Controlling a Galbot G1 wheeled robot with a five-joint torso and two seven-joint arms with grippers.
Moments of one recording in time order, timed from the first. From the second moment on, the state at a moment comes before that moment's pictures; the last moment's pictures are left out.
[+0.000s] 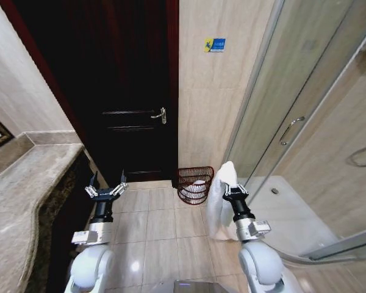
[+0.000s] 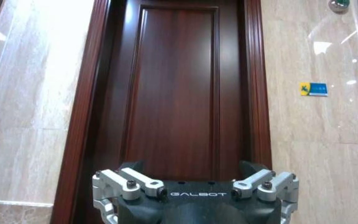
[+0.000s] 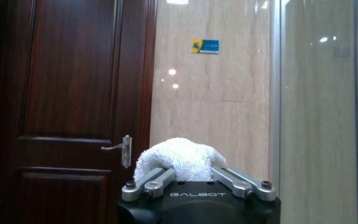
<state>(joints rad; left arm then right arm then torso) 1.66 -1.44 -0.70 -2.23 -0.22 -0.31 -0.06 -1.56 1.47 0.42 2.25 -0.01 0.02 0.03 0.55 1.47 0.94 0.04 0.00</state>
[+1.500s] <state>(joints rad) 1.65 -1.44 -0.70 -2.19 -0.21 -0.29 -0.04 -1.42 1.38 0.48 2.41 0.20 -0.16 0.11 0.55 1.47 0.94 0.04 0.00</state>
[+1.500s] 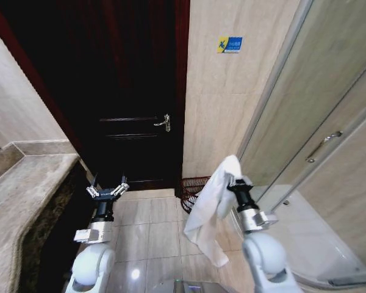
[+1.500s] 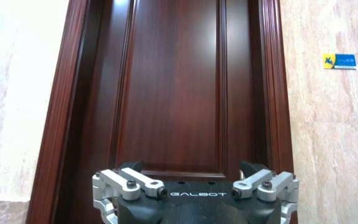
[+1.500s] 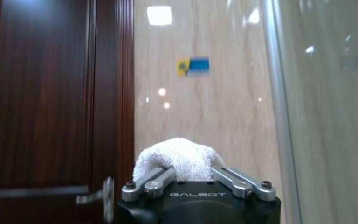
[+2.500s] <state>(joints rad) 1.70 -1.56 -0.70 -2.13 -0.17 -0.34 -0.05 -0.41 0.79 0.46 2.10 0.97 -0.43 0.33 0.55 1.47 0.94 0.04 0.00</state>
